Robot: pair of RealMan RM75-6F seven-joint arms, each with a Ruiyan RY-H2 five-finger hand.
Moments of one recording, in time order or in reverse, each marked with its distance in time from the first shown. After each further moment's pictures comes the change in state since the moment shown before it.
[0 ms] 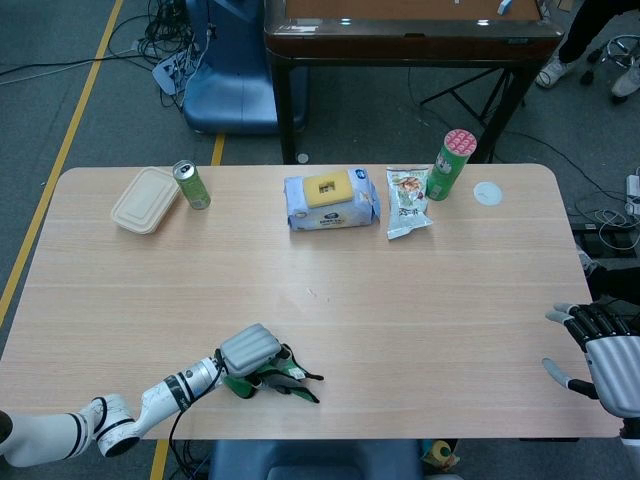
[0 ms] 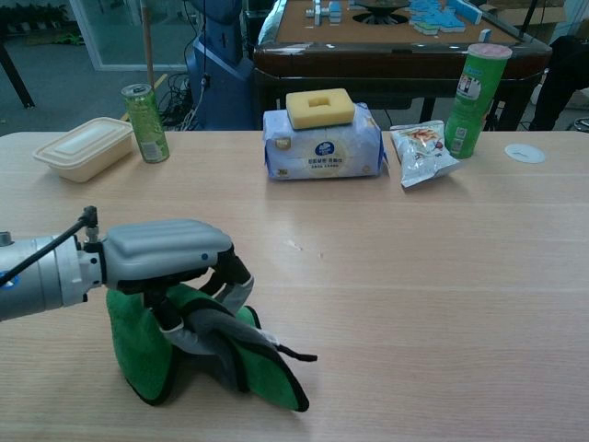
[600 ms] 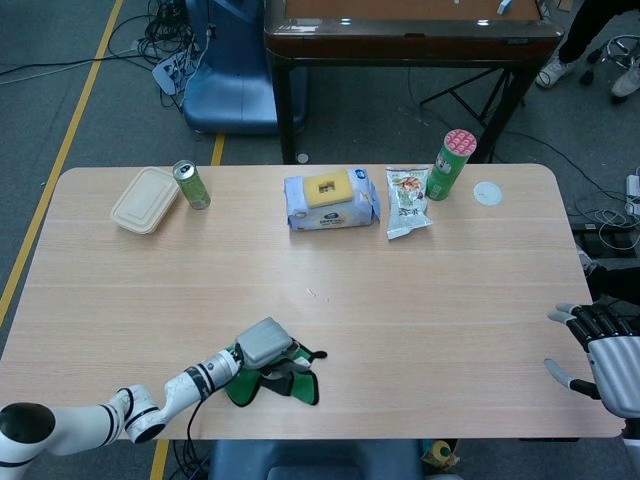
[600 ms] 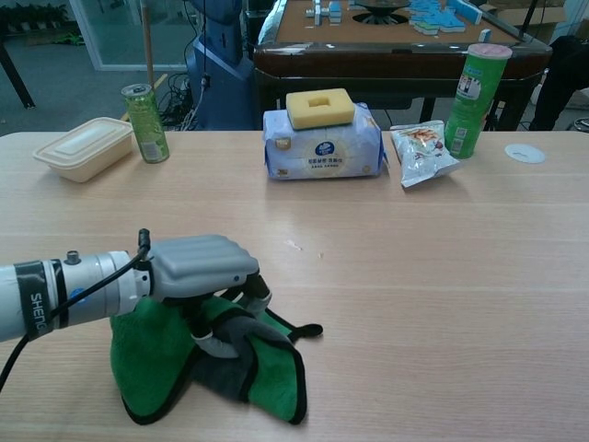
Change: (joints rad) left arm -0.042 -0.149 -0.023 0.208 -0.065 -0.075 0.132; right arm -0.003 0.001 0.001 0.008 0.006 0.002 0.012
